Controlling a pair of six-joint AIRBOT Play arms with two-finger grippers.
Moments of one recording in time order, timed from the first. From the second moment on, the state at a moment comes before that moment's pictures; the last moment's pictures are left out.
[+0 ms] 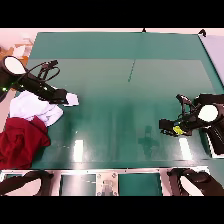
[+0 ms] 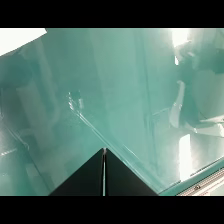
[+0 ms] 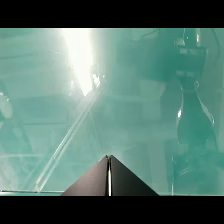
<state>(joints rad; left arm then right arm) -0.05 -1.28 1.20 1.11 -1.39 -1.35 0.08 -0.84 0.66 -1.36 1.32 1.88</state>
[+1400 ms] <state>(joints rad) 0.01 -1.29 1.21 1.56 -1.03 -1.44 0.08 -0.84 0.66 -1.36 1.25 1.88</state>
